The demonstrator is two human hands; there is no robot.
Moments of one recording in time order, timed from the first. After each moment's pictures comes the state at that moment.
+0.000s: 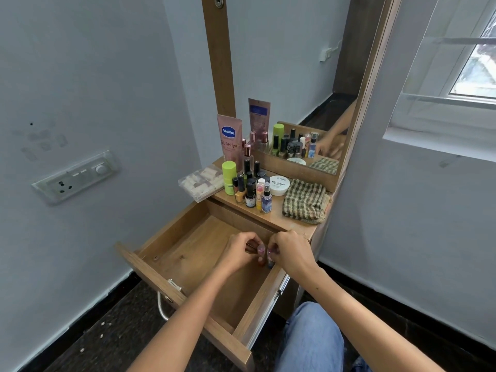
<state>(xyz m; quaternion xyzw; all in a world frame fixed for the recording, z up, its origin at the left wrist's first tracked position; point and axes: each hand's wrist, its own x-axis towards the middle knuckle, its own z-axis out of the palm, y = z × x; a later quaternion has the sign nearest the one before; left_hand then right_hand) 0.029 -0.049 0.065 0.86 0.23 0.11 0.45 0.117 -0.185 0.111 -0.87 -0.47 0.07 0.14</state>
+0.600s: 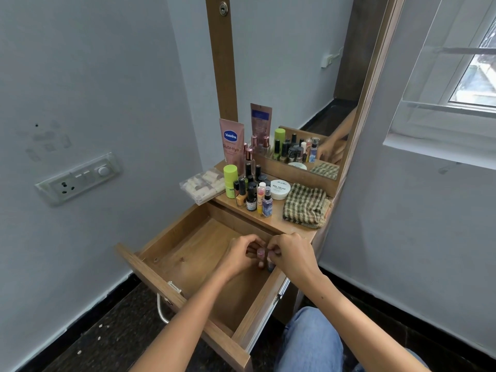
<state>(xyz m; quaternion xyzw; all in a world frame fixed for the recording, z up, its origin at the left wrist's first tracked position) 0.025 -0.057 0.076 0.86 0.21 0.10 0.46 0.110 -0.192 0.123 -0.86 -0.47 0.03 0.18</state>
